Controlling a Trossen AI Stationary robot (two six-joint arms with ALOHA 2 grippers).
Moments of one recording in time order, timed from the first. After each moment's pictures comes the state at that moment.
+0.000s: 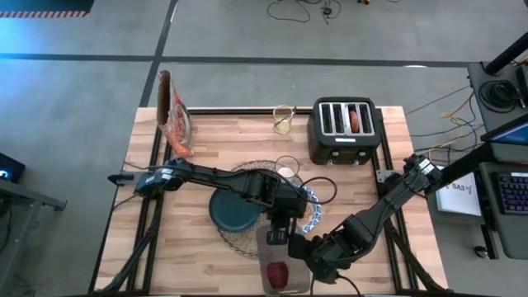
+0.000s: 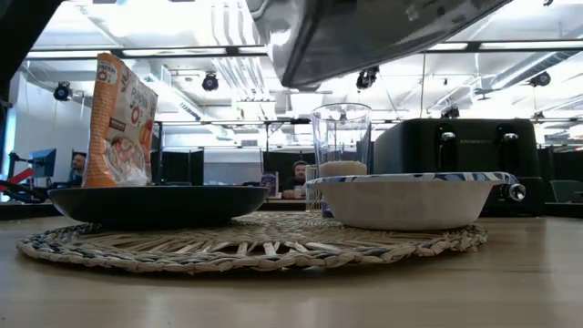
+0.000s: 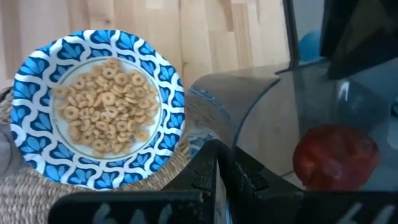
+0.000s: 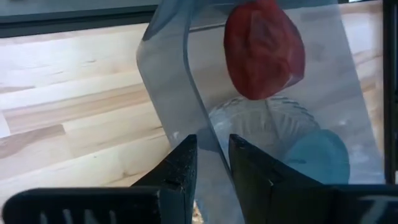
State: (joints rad) left arm -0.25 2.22 2.35 -1.20 0.18 -0.23; right arm 0.65 1.80 1.68 -0.99 0.07 -0.79
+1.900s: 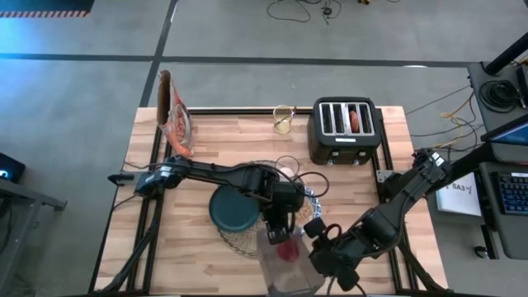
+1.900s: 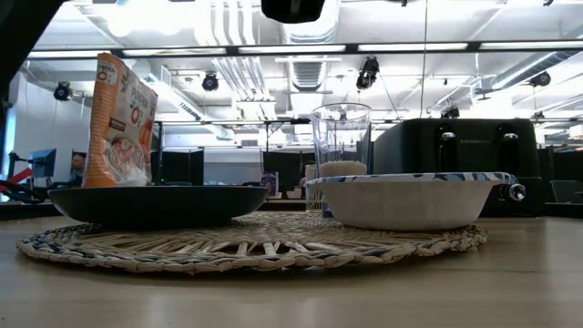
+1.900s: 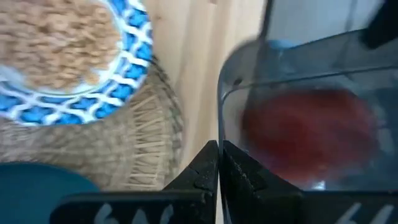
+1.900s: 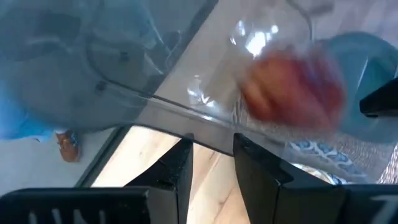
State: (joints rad) left arm -0.21 2.21 2.36 -1.29 0.34 -0.53; right arm 0.72 1.68 1.68 -0.95 0.09 0.09
